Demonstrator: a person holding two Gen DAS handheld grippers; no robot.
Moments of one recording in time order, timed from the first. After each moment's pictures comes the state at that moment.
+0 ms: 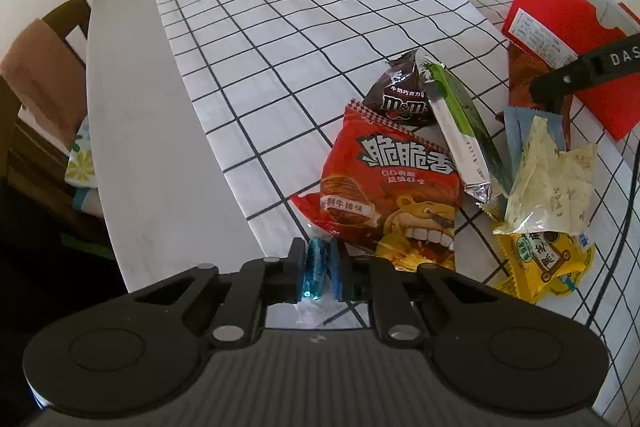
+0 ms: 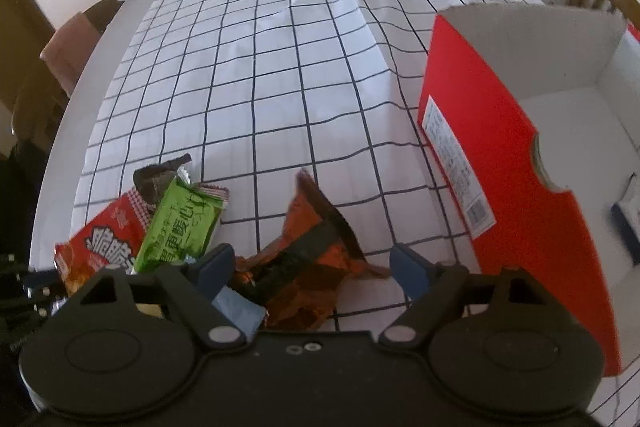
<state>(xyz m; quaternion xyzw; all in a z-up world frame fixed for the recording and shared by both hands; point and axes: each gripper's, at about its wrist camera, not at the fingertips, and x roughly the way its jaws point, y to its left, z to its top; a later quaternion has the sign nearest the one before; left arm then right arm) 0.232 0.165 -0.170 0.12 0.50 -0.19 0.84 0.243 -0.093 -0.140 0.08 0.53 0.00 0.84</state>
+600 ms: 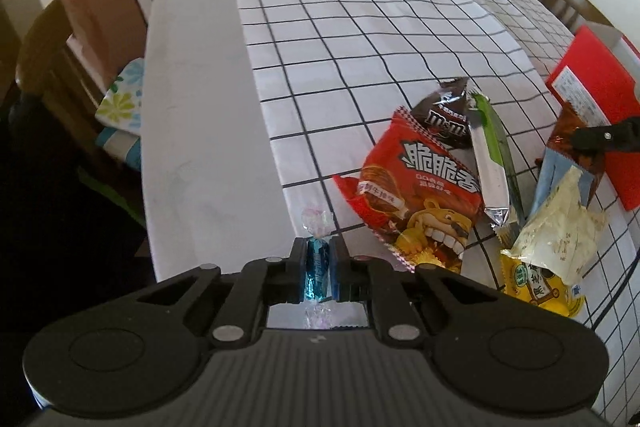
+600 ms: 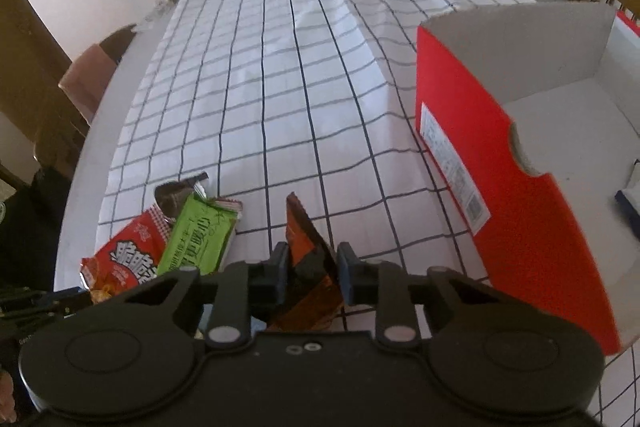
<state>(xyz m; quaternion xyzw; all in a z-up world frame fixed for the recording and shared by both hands) 0.220 0.189 -0.164 0.02 0.51 -0.11 0.85 0.224 -0.104 -0.125 0.12 0.49 0.02 0.86</state>
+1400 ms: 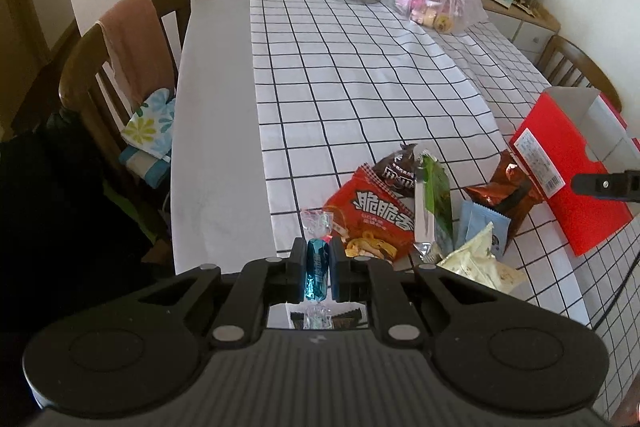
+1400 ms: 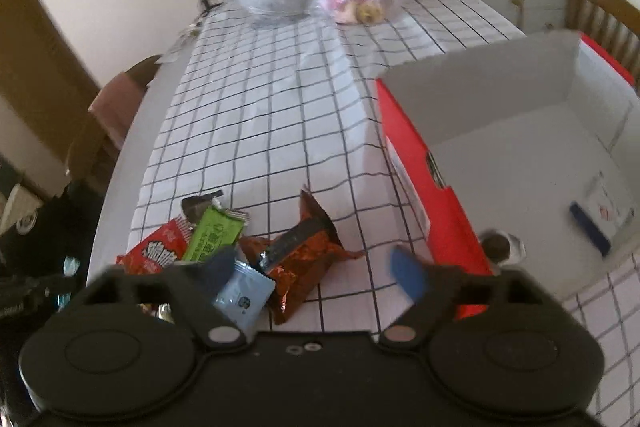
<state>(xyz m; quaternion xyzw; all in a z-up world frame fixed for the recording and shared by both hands) 0.180 0.180 -0.092 -0.02 0.46 -0.09 0.88 0.185 -0.140 -0.083 0.14 0.45 0.04 0.88</state>
